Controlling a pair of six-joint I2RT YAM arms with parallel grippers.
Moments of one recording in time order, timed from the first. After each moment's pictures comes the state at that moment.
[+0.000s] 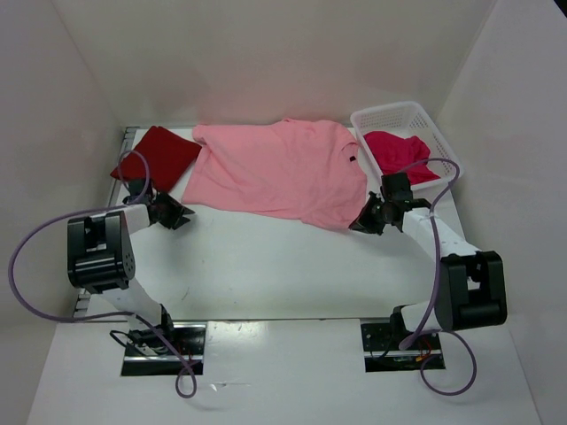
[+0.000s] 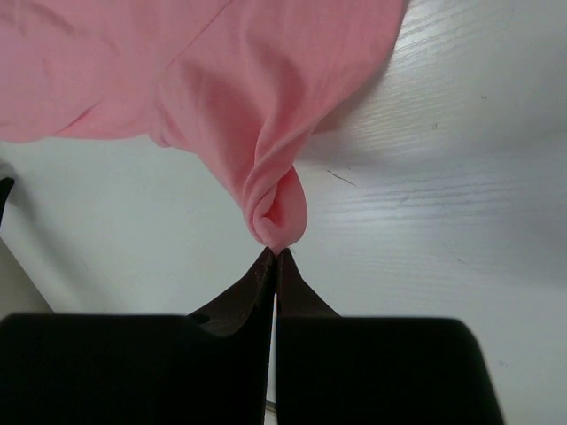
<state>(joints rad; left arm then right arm) 0.24 1.68 0.81 -0.08 0.35 -0.81 0.10 1.38 0.82 -0.45 -0.28 0.67</state>
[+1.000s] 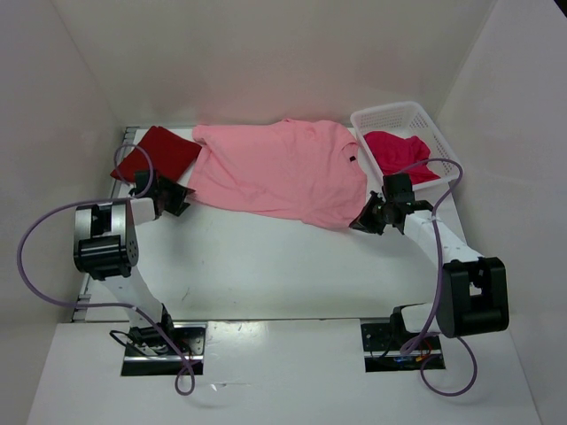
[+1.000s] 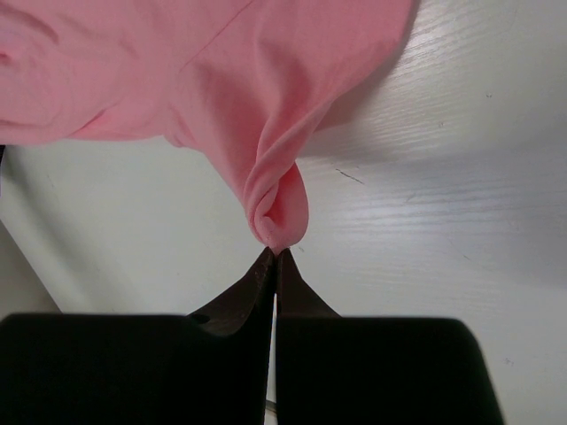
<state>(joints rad) 0.20 1.83 0.92 0.15 0.25 -1.03 0.10 1.34 0.81 -0.44 -0.28 0.68</state>
